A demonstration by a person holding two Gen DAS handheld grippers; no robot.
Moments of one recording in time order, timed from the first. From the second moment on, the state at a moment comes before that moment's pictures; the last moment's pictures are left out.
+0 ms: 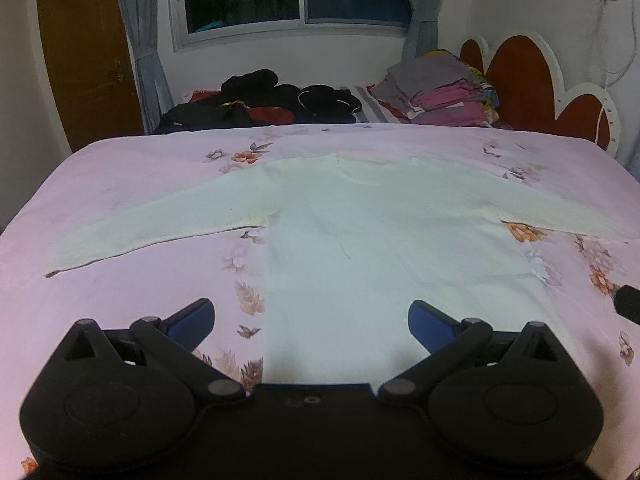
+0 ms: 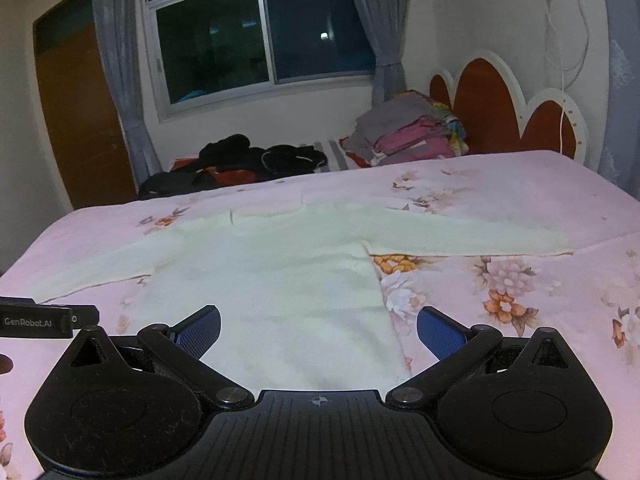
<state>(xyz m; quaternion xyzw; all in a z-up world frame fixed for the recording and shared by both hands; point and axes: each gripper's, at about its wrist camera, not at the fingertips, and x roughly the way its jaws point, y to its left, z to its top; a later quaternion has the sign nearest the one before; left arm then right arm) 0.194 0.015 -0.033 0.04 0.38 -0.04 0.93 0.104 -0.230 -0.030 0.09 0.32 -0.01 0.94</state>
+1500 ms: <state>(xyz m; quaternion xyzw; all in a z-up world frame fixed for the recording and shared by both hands) 0.367 -0.070 -0.111 0.04 0.42 0.00 0.91 0.288 -0.588 -0.184 0.24 0.36 -0.27 0.86</state>
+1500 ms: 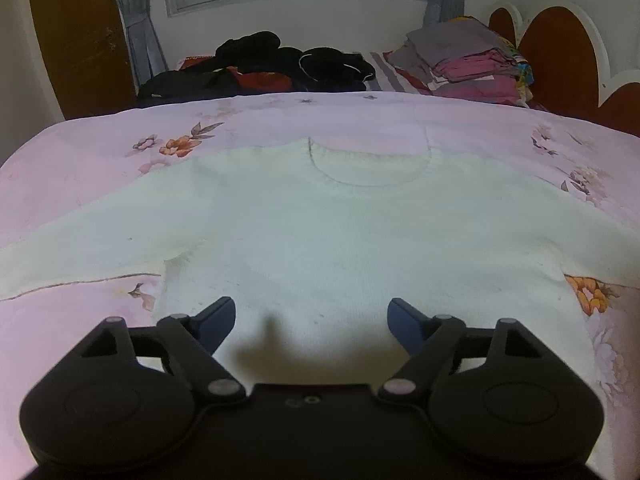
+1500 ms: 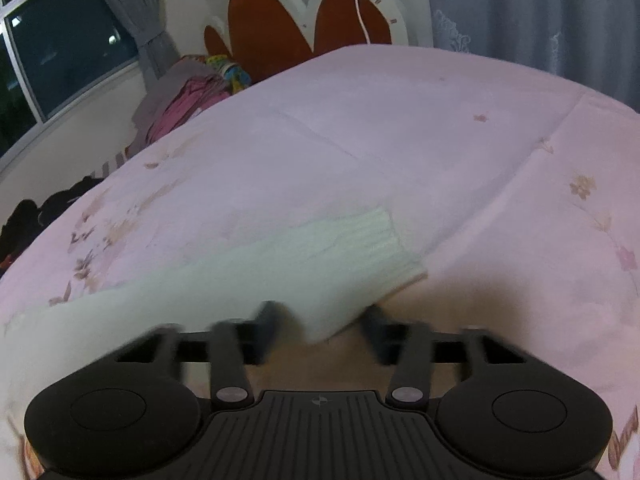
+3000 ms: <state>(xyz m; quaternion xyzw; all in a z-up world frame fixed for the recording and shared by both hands) 0.389 0.057 -0.102 -0.08 0.43 -0.06 0.90 0.374 -0.156 -0.128 0.09 0.34 0.14 0.92</state>
